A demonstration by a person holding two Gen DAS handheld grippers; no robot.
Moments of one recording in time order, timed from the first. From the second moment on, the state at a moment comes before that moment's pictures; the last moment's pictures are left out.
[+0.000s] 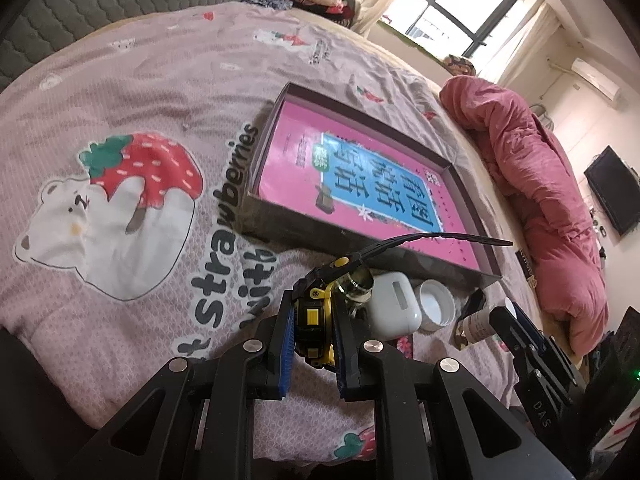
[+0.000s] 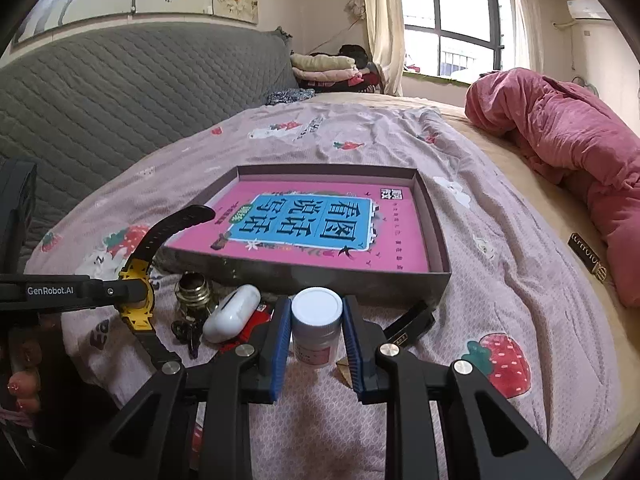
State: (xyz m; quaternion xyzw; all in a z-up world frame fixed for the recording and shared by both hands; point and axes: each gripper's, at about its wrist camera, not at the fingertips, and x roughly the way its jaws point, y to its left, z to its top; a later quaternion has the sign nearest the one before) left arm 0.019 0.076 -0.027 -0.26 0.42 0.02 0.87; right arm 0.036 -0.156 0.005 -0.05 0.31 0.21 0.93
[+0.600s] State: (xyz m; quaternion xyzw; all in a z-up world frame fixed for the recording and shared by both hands) left arm 0.039 0.079 0.010 -0.23 0.36 0.06 0.90; right arm 0.055 -0.169 0.030 -0.02 0.26 0.16 0.95
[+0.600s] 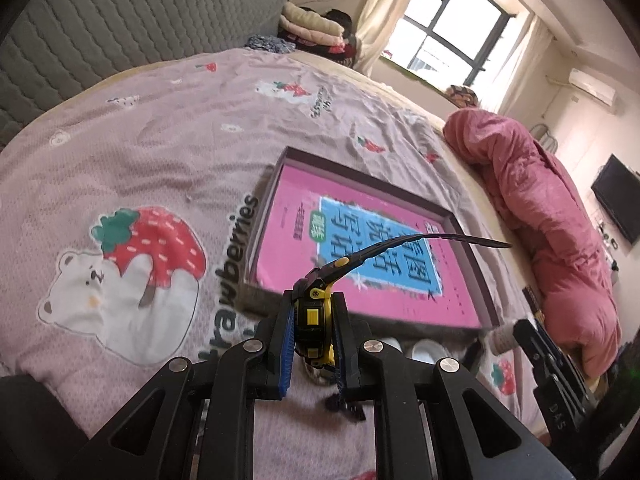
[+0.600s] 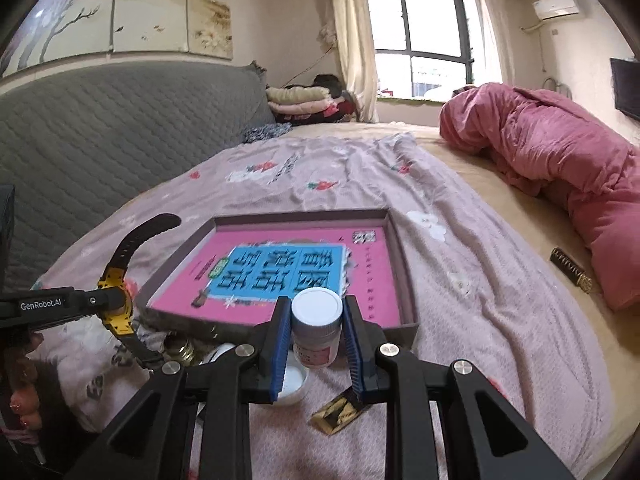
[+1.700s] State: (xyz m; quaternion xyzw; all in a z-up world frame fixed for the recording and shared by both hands) left arm 0.125 0.088 -0.025 -0.19 0.42 0.14 0.88; right arm 0.112 -0.163 -0.001 -0.10 0.23 0.09 0.96
